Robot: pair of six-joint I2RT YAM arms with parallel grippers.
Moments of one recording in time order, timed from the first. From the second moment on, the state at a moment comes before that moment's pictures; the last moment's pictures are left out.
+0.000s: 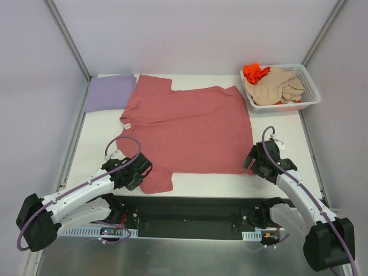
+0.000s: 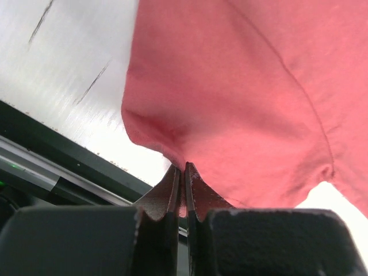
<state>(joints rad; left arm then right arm) -0.79 0.90 0.53 -1.02 -0.38 -1.53 0.26 0.90 0.52 -0.68 0.26 0.67</state>
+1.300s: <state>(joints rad) -0.79 0.64 0.59 -1.19 -0.21 -1.35 0.26 0.82 0.43 -0.72 0.12 0.75</state>
